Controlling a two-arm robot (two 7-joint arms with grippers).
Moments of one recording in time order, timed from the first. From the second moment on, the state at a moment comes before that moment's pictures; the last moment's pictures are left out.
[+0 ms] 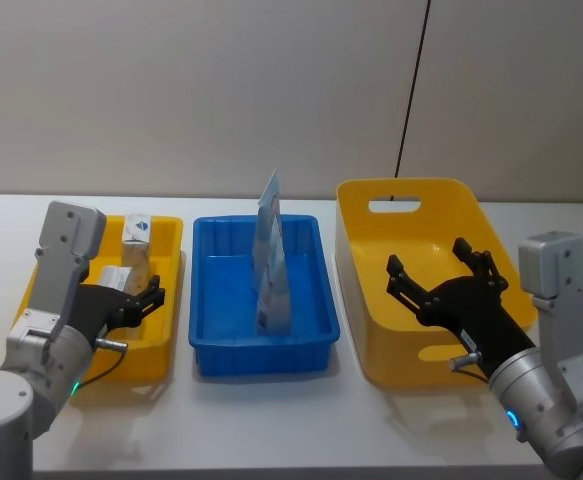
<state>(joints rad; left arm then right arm) -0.23 0.25 0.34 -1.64 -0.23 0.43 0.10 -0.01 0.34 -0.23 -1.77 0.29 0.03 0.07</state>
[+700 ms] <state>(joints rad) -0.24 0.22 0.30 -1.57 -0.25 0.40 0.08 -0.01 0.34 -0.23 -1.77 0.29 0.03 0.07</state>
